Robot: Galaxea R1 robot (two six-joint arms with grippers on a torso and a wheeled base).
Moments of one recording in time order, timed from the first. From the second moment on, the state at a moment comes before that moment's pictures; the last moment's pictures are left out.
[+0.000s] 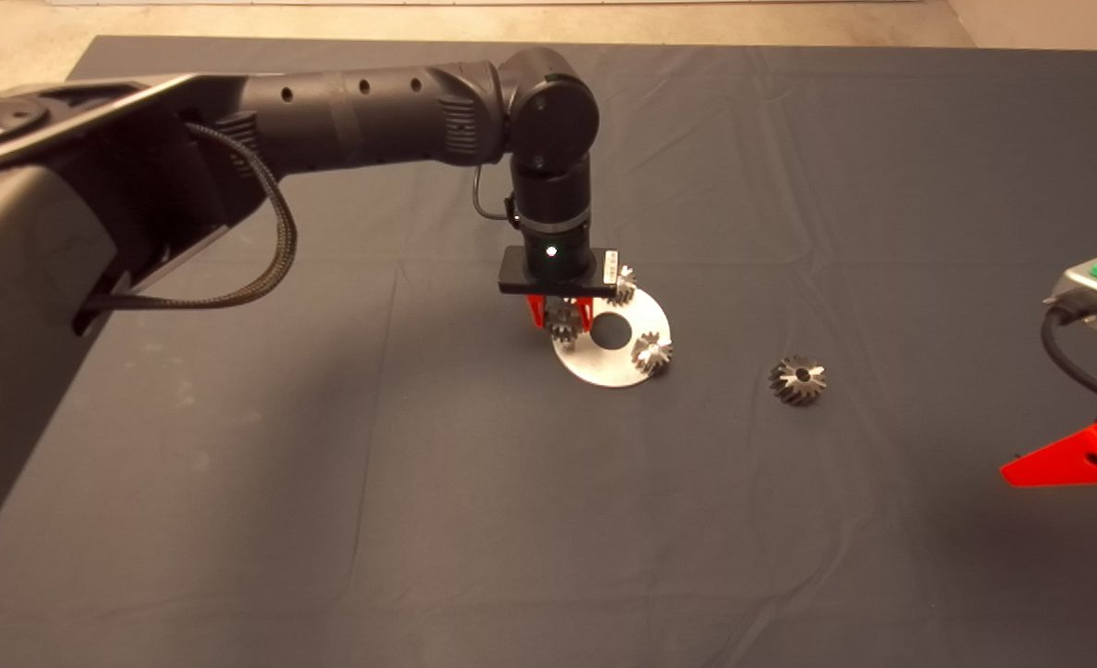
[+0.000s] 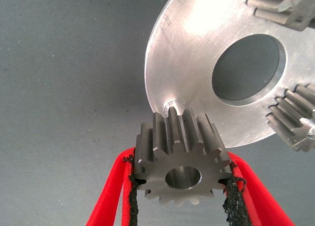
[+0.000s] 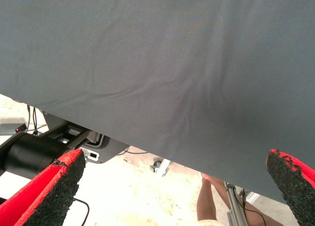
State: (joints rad) left arm -0.45 2.97 -1.61 0.07 1.41 -1.22; right arm 0.77 1.88 -0.47 0.15 -1.49 1.10
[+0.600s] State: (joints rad) left arm -0.45 2.97 -1.61 0.07 1.40 -1.24; right arm 0.77 1.88 -0.47 0.15 -1.49 1.10
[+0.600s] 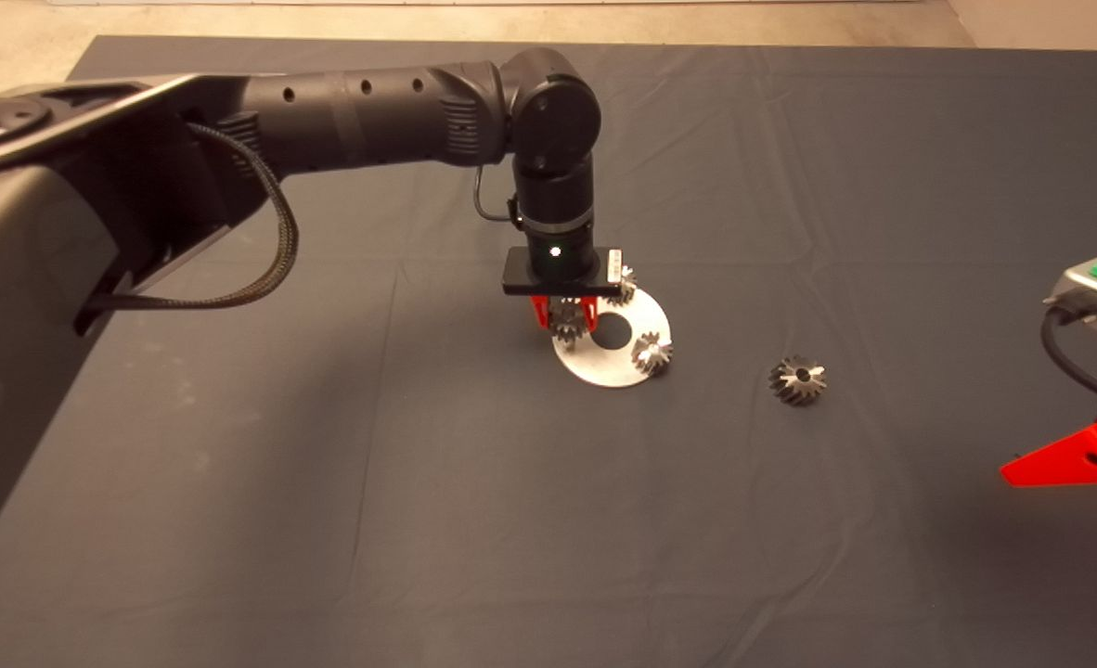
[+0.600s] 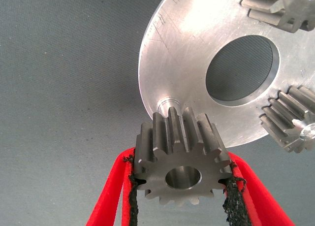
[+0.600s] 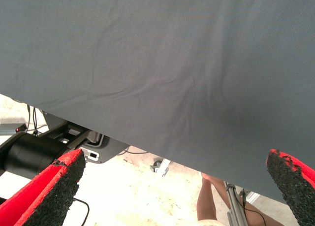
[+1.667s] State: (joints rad) left arm -0.45 2.98 -1.60 0.07 1.41 -1.24; right arm 0.77 1.88 -0.47 0.15 -1.49 1.10
